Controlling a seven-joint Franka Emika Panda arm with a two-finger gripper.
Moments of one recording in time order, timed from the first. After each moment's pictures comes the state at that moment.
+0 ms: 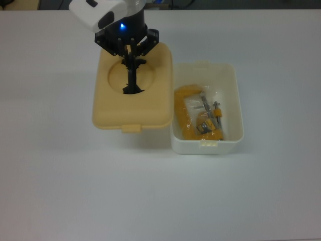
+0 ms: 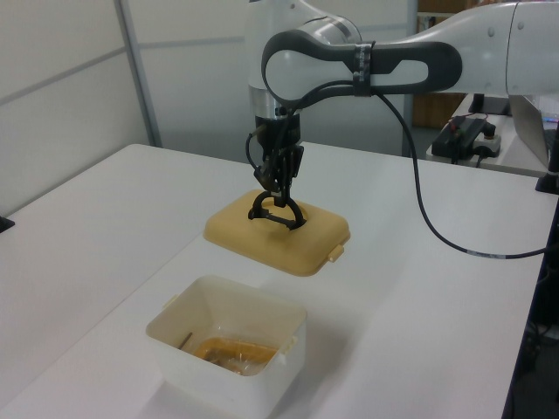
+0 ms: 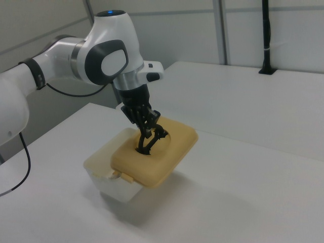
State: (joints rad) arm -0.10 0.23 0.19 -1.41 -0.02 1.67 0.05
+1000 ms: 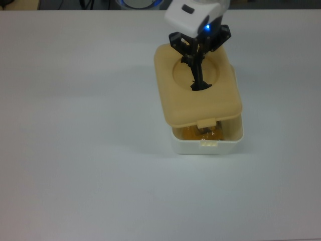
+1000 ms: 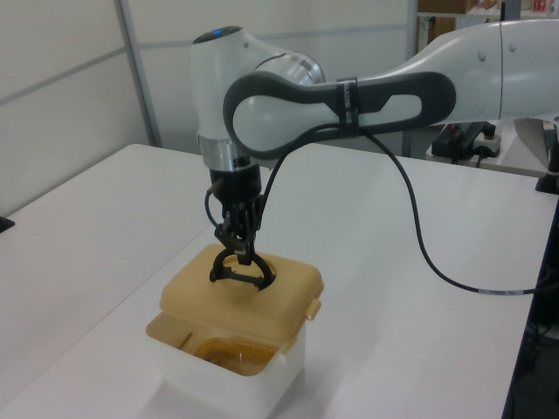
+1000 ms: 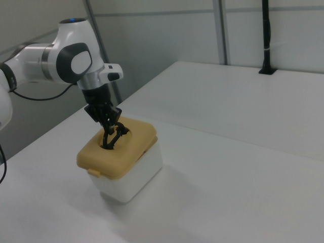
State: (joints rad) arm 0.14 0.26 0.20 -1.42 -0.02 1.67 0.12
